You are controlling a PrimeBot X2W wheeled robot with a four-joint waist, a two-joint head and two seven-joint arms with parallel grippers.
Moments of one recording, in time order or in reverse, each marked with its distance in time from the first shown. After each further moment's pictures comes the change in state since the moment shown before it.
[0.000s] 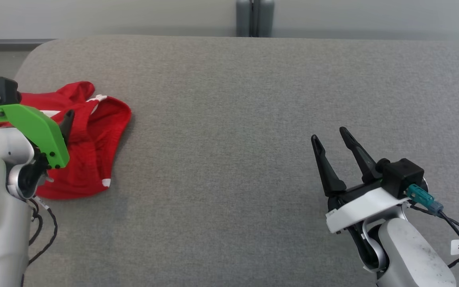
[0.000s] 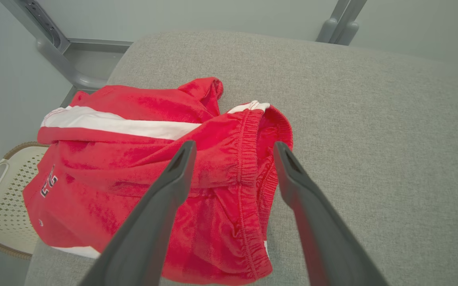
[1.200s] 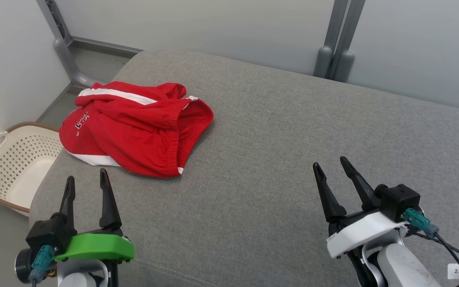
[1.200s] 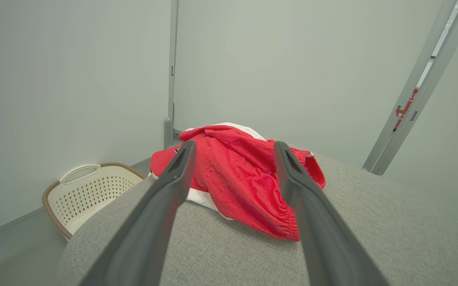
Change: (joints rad) left arm 0.571 -0.291 0.074 -0.348 0.186 0.163 -0.782; right arm 0.099 0.029 -0.021 0.023 0.006 0.000 0.000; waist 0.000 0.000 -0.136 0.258
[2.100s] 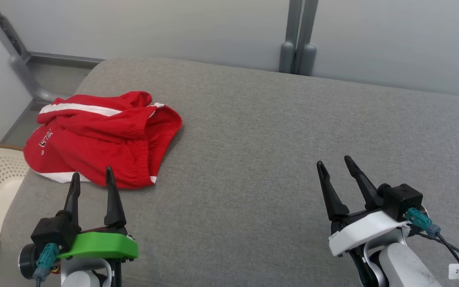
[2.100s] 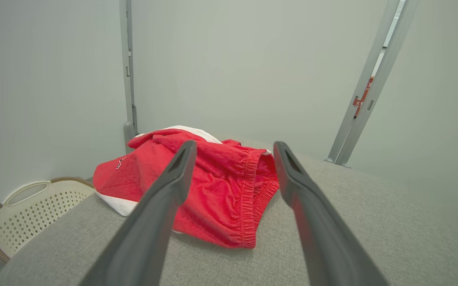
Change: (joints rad) left arm -0.005 0.000 -0.017 -0.008 0.012 -0.009 0.000; right arm 0.001 0.013 -0.030 0.007 -0.024 0.000 0.000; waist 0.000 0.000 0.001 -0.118
